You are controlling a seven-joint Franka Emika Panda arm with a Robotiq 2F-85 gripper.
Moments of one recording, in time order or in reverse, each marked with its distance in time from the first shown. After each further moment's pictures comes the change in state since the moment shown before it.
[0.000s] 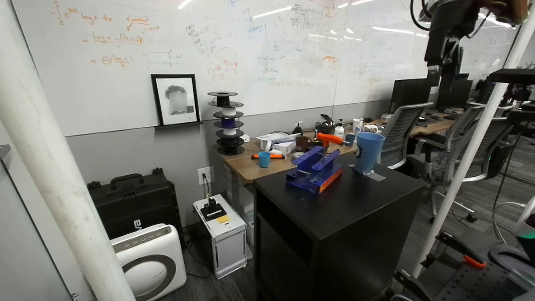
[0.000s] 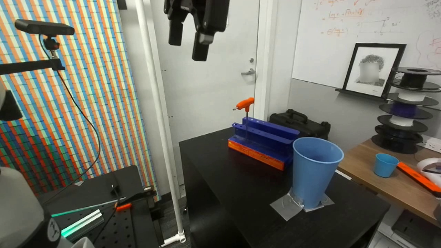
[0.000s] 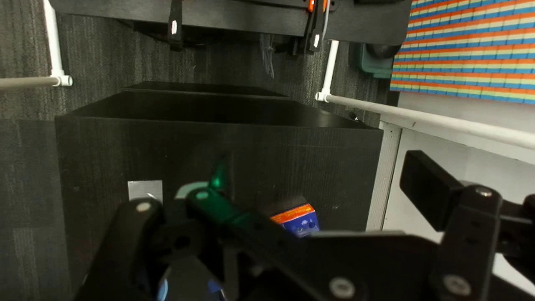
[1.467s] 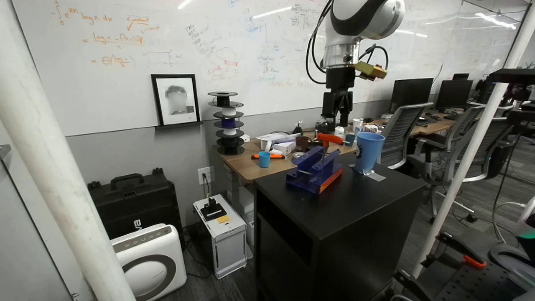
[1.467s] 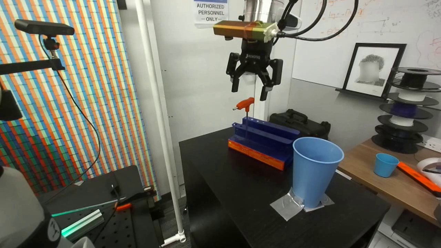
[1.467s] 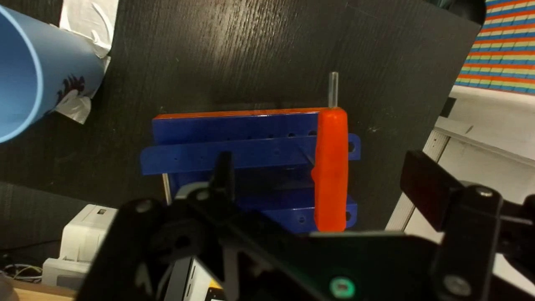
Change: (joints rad) arm 0.054 0.630 0.183 0.274 -0.068 0.399 -0.011
